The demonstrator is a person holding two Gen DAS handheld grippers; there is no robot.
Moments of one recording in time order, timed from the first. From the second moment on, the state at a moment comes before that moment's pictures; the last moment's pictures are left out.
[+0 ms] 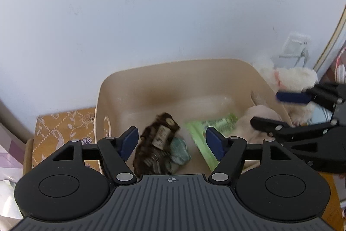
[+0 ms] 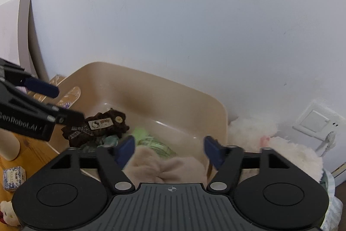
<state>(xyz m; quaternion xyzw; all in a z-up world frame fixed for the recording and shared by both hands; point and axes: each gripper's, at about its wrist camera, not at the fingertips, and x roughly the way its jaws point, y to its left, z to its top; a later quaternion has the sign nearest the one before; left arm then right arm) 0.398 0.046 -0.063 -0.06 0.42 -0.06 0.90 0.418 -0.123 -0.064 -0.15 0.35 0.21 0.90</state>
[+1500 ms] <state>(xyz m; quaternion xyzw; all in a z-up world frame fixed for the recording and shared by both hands) 0.219 0.073 -0.133 0.05 0.53 -0.15 0.84 0.261 -0.225 -0.123 -0.12 0.44 0.18 0.87</state>
